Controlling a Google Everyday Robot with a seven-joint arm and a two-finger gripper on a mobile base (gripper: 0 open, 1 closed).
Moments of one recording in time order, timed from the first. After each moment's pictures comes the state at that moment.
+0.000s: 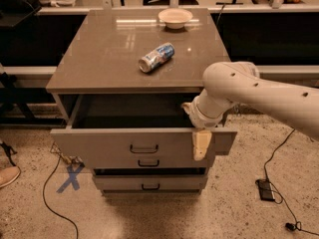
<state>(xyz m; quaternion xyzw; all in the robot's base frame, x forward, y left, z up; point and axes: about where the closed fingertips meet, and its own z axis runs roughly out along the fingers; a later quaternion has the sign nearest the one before) 0.576 -0.104 0.673 -0.76 0.63 0.02 0.16</state>
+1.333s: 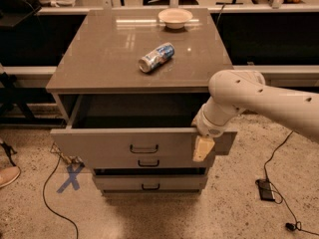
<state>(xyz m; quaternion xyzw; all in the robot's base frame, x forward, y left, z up) 0.557 -0.131 0.650 -0.68 0.72 0.05 0.13</state>
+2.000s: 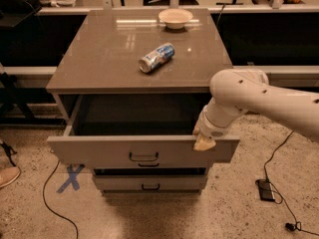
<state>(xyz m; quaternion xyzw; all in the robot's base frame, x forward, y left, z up) 0.537 -0.130 0.659 -0.69 0.71 0.05 0.11</state>
